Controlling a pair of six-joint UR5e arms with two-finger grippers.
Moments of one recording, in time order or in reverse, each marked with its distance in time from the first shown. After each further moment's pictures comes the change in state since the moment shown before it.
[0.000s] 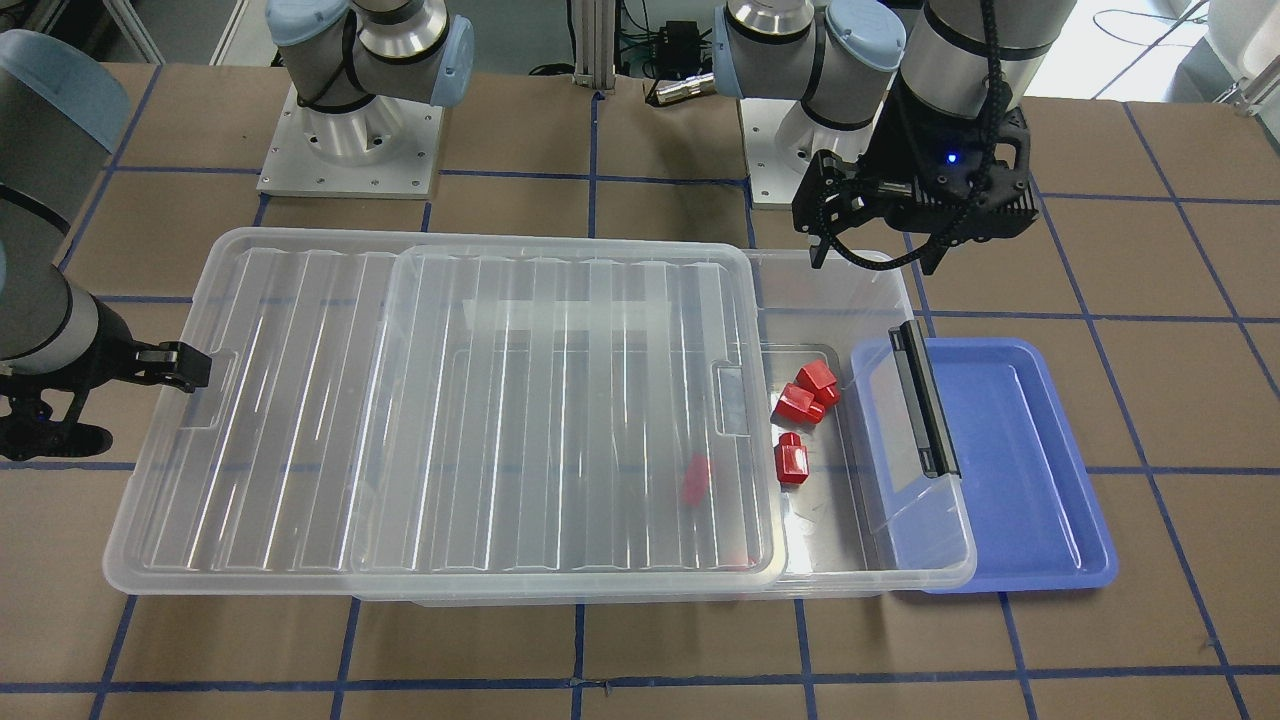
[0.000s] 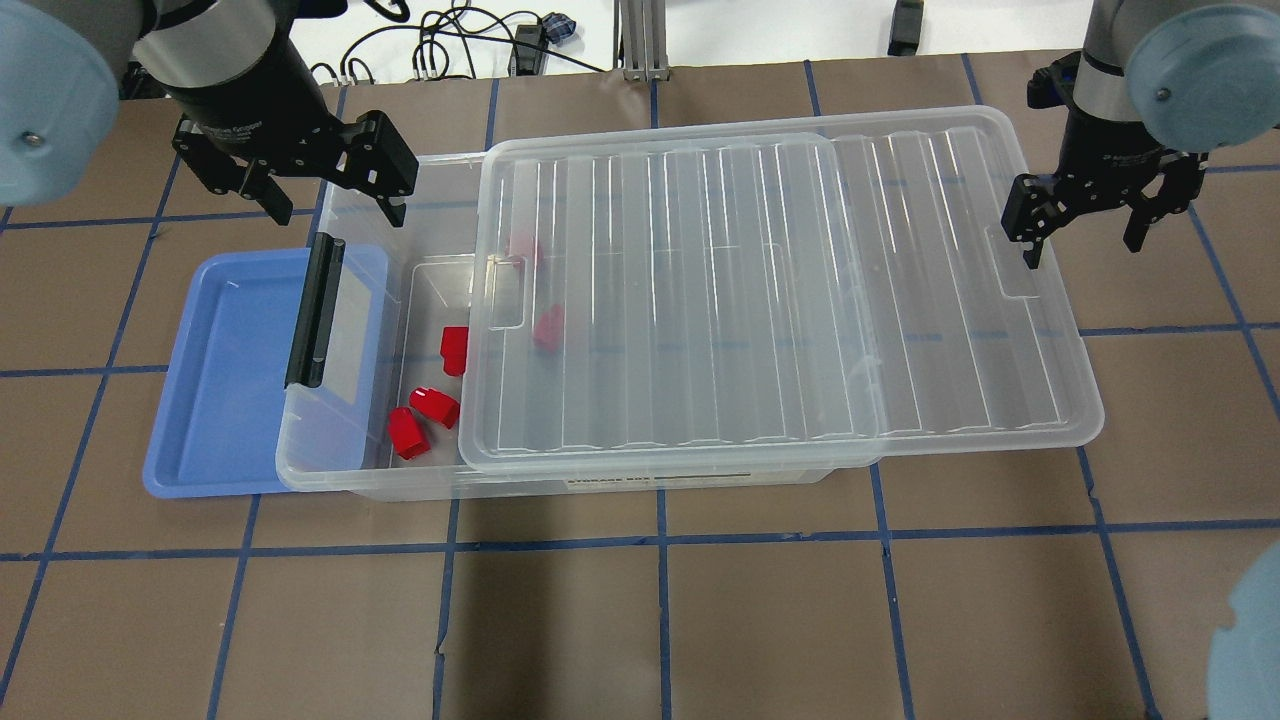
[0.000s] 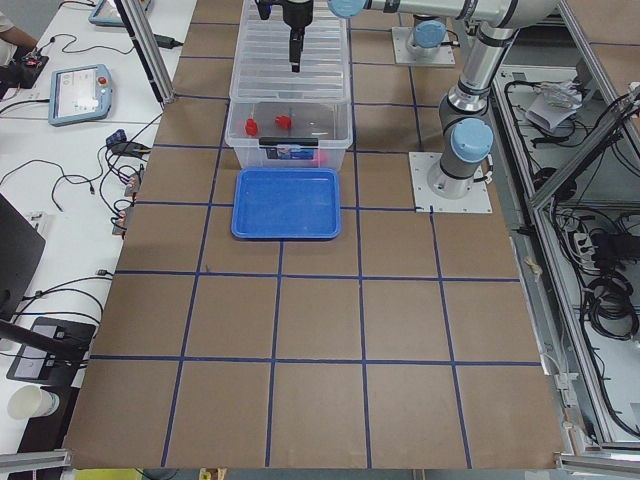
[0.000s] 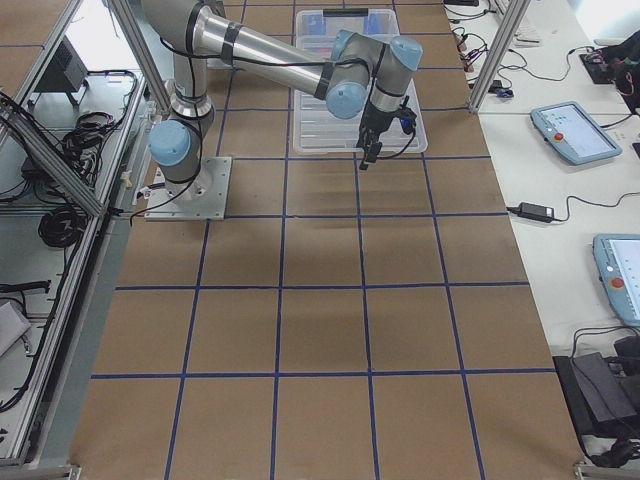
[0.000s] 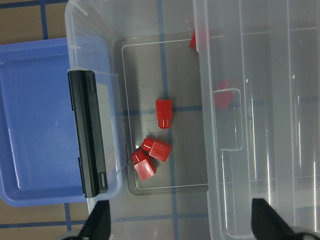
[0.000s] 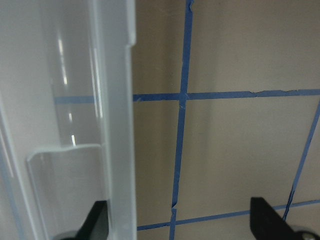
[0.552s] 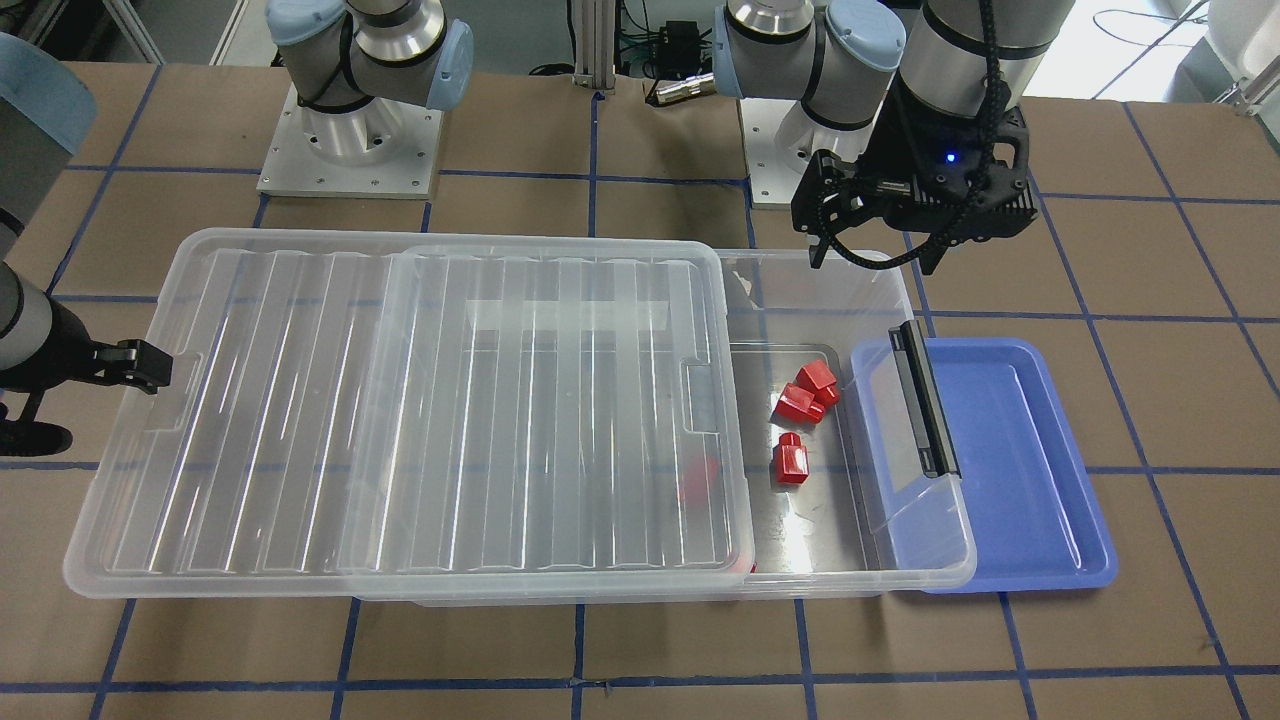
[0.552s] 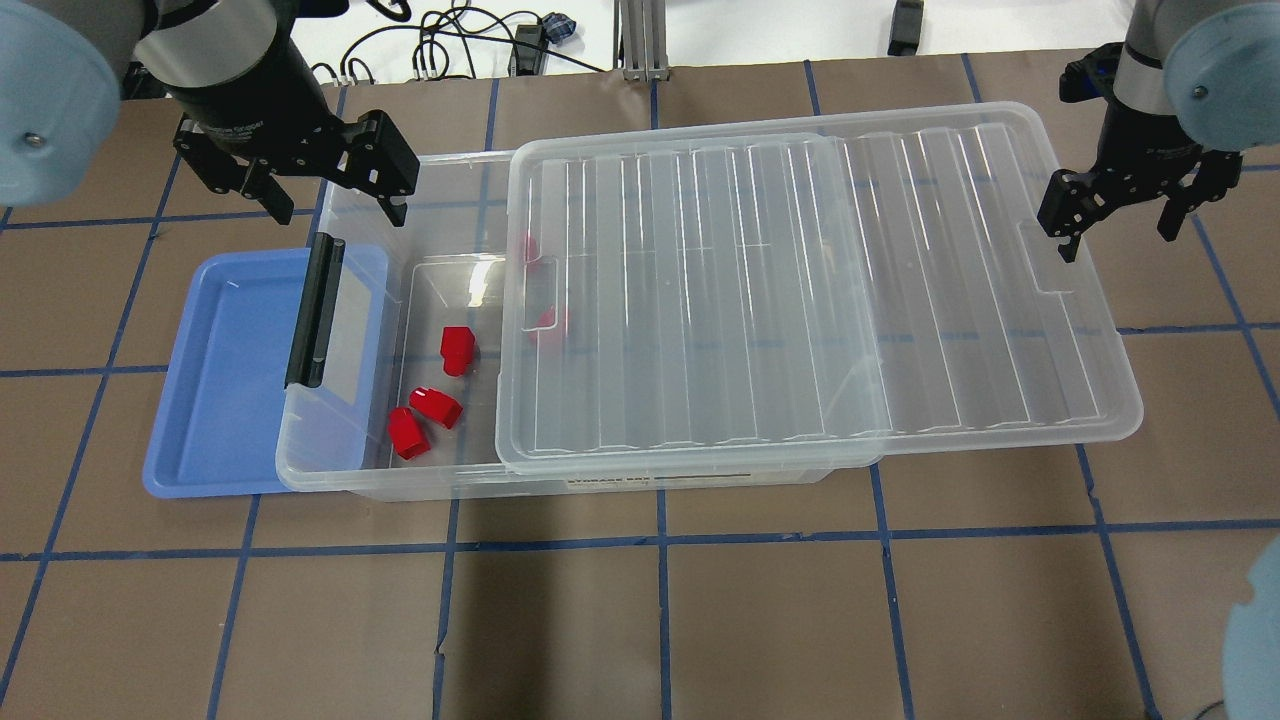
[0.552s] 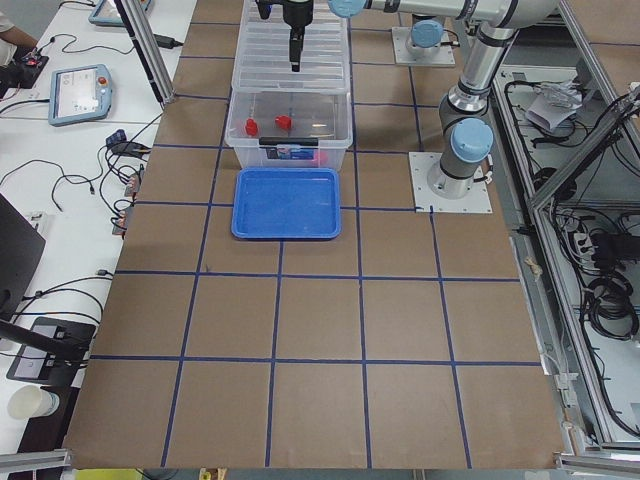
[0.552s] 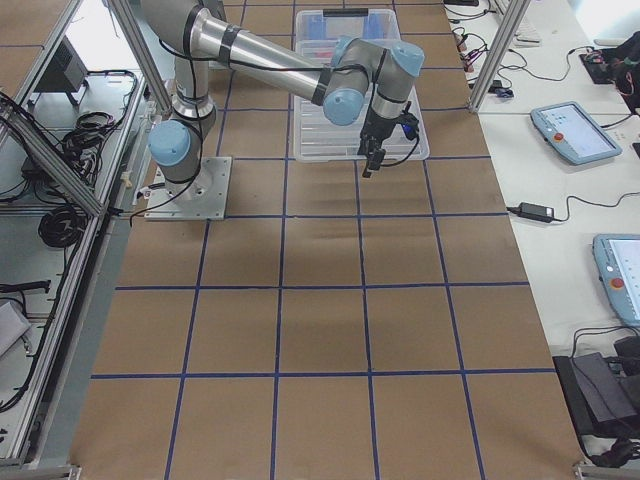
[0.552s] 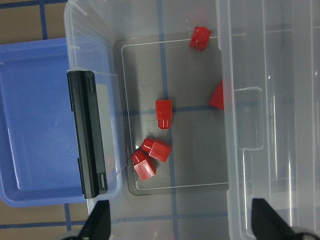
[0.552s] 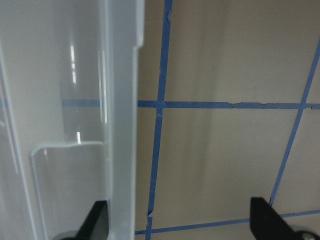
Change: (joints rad) left arm -0.002 0.003 0.000 0.001 0.000 0.000; right arm -0.042 0.000 0.000 -0.044 -0.013 -0.097
